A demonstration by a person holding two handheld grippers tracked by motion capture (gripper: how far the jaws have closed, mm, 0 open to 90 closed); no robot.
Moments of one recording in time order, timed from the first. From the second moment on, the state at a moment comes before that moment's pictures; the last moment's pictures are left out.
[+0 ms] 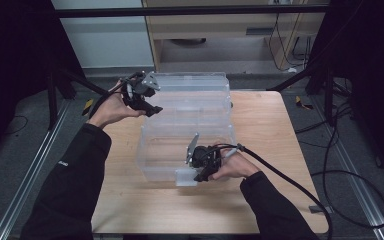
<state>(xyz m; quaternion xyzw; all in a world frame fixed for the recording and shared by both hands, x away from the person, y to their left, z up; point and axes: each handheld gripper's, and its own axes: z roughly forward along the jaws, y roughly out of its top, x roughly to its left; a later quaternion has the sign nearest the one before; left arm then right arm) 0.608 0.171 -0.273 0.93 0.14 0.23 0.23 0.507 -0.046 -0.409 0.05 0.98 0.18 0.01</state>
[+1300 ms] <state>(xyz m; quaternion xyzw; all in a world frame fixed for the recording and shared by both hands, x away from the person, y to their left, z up) 0.639 0.125 -0.296 0.96 0.05 0.25 0.13 0.506 -0.046 -0.409 0.05 0.98 0.18 0.01</state>
